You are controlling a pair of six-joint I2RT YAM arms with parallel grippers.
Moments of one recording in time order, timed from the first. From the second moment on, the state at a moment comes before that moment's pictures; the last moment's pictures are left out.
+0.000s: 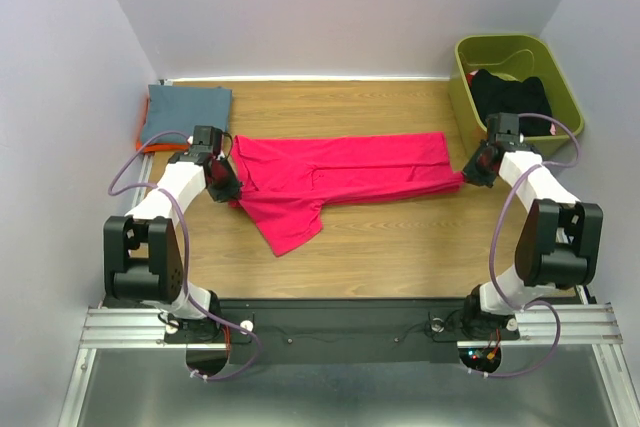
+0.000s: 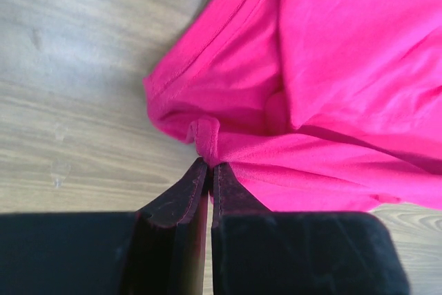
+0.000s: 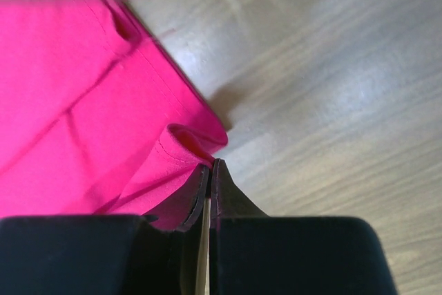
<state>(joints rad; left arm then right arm) -0.07 1.47 0.98 -0.64 0.04 -0.55 -0.13 1.55 1.07 -0.55 0.10 0.52</state>
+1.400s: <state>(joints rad) -0.05 1.60 1.05 -0.50 0.07 -0.55 -0.06 1.63 1.11 -0.42 0.00 0.53</state>
